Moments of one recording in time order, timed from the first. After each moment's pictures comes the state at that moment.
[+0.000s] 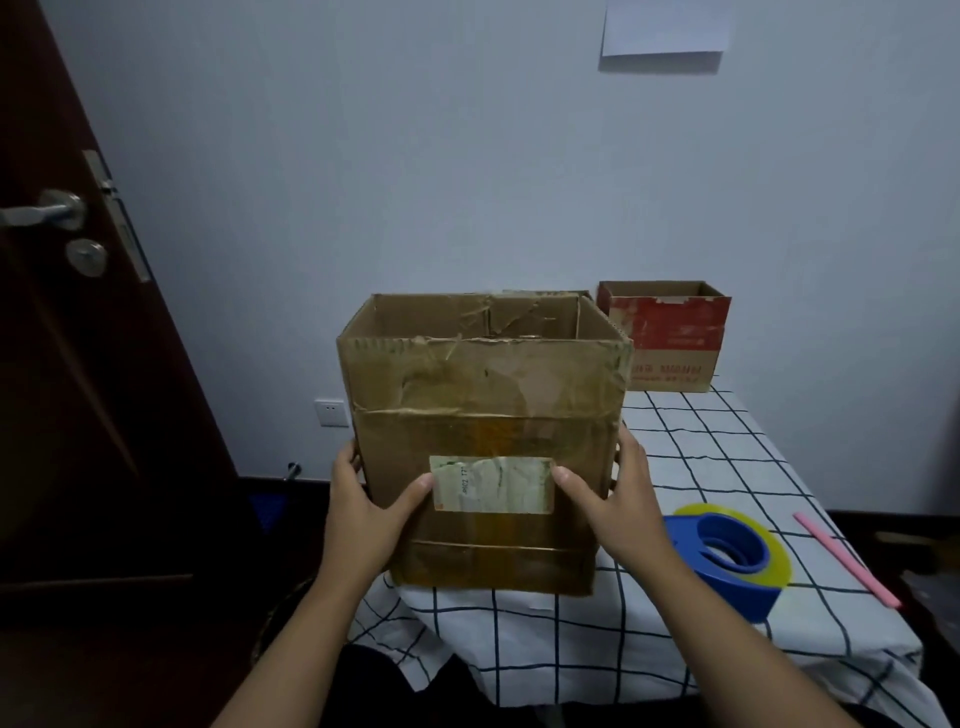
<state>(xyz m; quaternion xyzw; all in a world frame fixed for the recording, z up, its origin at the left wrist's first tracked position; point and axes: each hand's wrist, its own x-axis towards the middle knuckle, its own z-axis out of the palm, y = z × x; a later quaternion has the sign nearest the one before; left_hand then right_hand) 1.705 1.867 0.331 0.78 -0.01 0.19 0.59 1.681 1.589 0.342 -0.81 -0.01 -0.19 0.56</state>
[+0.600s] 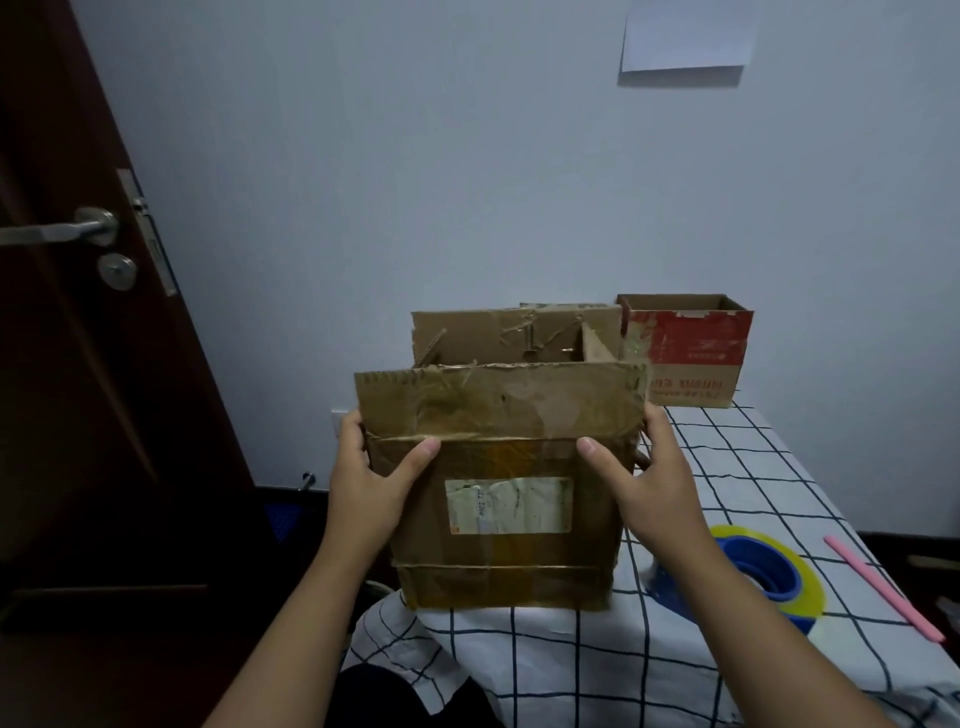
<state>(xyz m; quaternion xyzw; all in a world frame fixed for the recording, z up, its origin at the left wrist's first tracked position) 1.707 1.869 0.387 0.72 -0.08 0.24 0.65 1.679 1.599 0.392 -0.77 -0.09 -0.24 0.59</state>
